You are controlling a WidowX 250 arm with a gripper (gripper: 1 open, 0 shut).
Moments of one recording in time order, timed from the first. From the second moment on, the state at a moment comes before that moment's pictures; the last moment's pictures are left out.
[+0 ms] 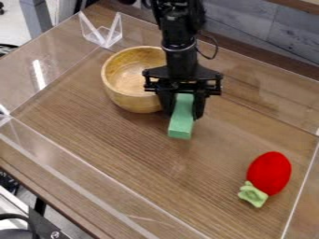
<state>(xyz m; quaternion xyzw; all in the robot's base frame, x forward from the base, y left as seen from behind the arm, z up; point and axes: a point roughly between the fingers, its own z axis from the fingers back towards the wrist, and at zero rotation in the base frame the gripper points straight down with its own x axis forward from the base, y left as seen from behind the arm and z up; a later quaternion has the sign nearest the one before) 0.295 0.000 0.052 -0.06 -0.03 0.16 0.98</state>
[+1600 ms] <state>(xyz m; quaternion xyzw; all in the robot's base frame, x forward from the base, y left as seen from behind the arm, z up) 0.291 -0.003 0.025 -0.06 0.00 0.12 0.99</state>
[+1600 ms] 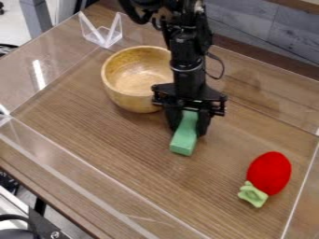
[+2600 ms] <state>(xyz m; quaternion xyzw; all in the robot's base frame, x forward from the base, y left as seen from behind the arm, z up) 0.299 0.042 0.041 -0.05 -0.02 0.13 0.99</state>
